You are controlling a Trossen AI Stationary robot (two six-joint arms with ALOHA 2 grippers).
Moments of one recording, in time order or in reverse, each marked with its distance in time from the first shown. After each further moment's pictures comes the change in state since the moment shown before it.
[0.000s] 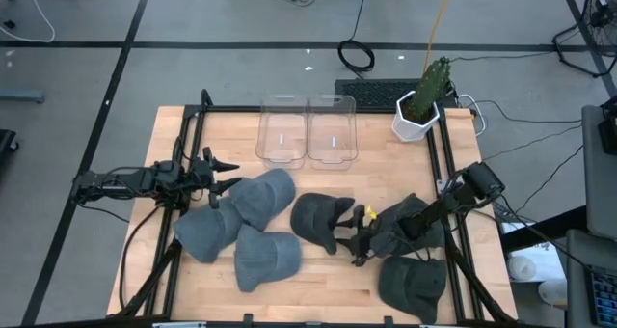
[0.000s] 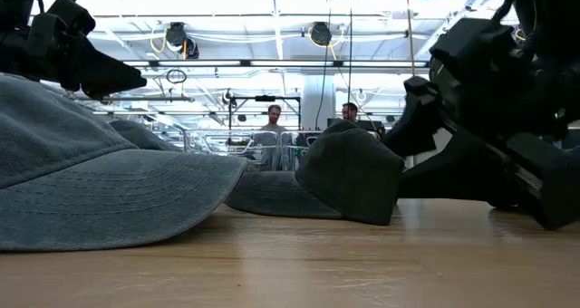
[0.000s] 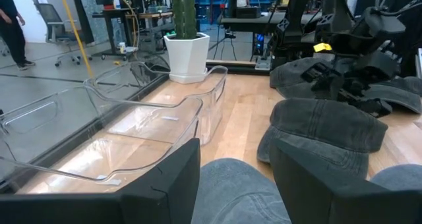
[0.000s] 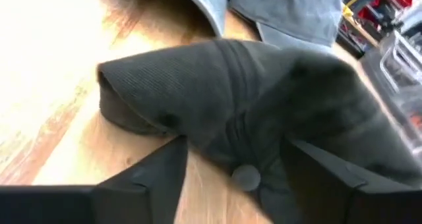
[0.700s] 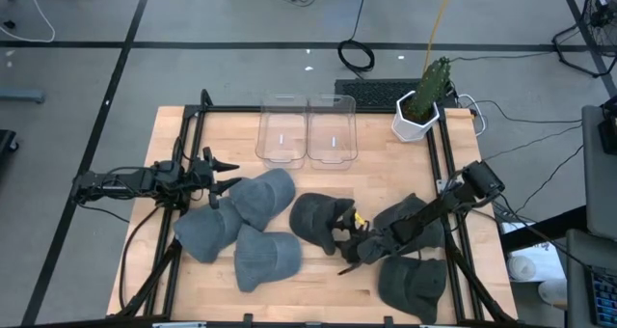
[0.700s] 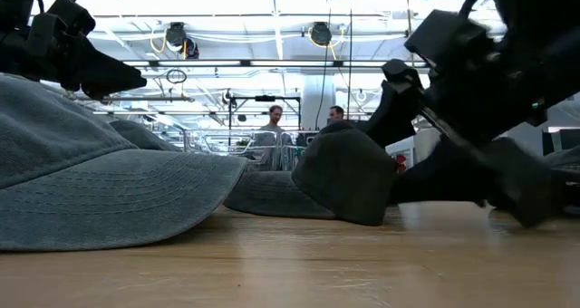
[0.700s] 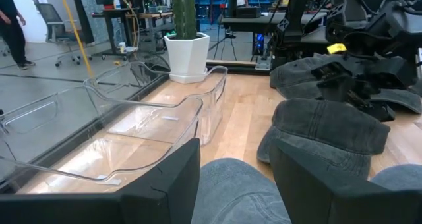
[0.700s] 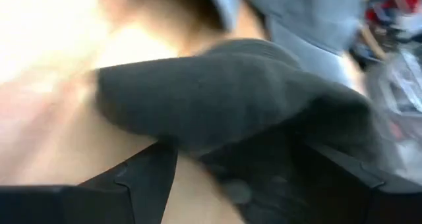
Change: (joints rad) left arm 0.000 0.000 0.000 0.000 0.000 0.000; right arm -0.027 0.004 0.078 -0.236 0.045 -0.082
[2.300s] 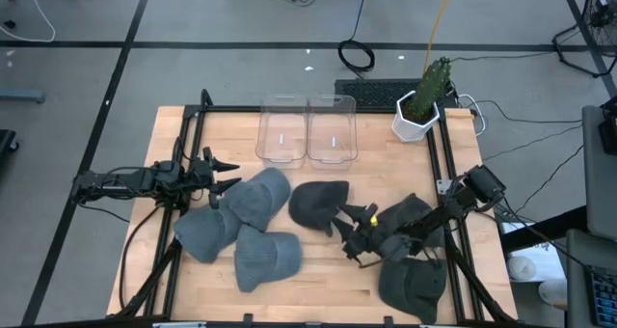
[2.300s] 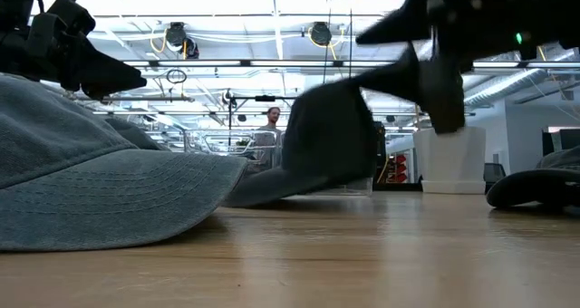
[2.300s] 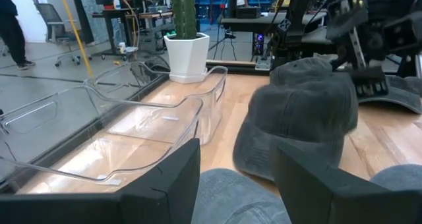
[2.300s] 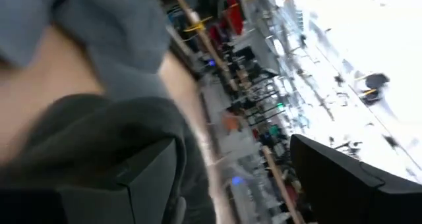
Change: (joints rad) left arm 0.000 0.000 0.000 0.000 0.000 0.000; right arm 0.106 -0.005 0.048 0.627 0.505 -0.566
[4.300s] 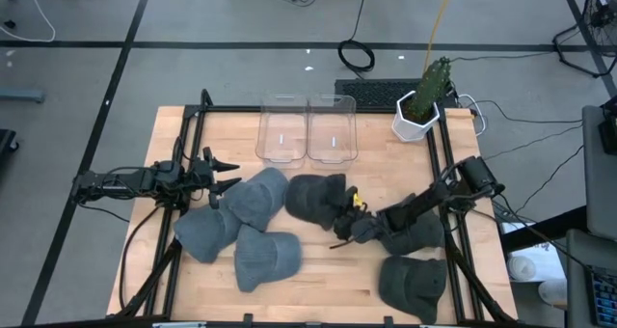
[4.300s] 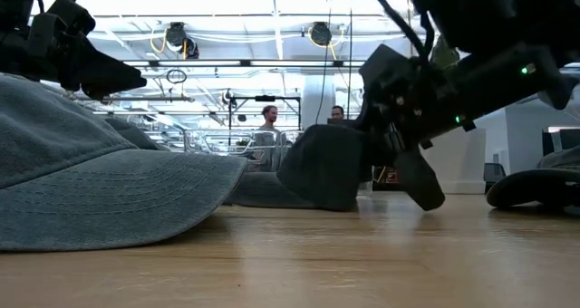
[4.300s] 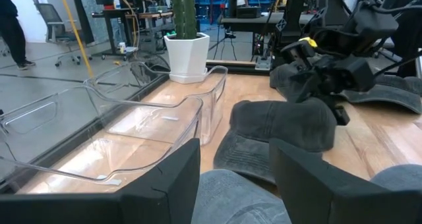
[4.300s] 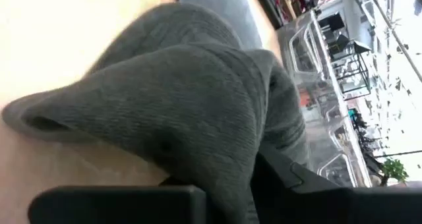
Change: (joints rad) left arm 0.000 0.000 0.000 0.000 0.000 0.000; right arm -0.241 0.002 -0.002 -0.476 -0.368 0.356
